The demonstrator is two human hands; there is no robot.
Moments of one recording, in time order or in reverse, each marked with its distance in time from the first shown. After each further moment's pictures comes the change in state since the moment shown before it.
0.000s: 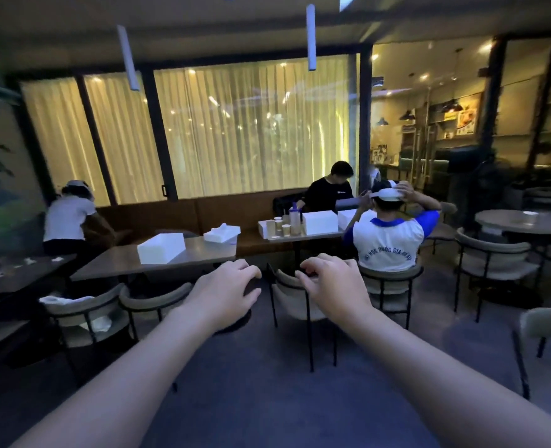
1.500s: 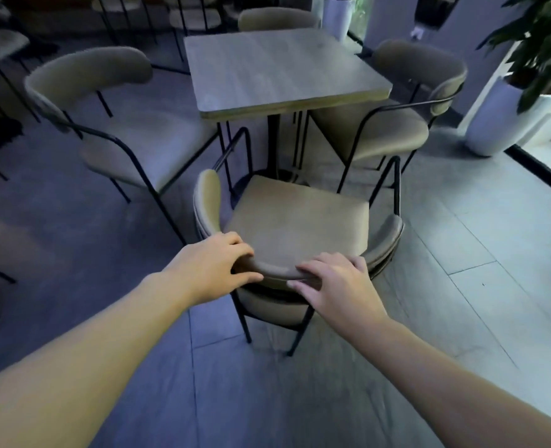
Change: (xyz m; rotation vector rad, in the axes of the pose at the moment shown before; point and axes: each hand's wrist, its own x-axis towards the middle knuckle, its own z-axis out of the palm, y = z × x) left_hand -0.014 0.273 0.548 -0.424 -0.599 1.762; right_hand -0.453 0.074 0.227 -0.856 0.080 1.471
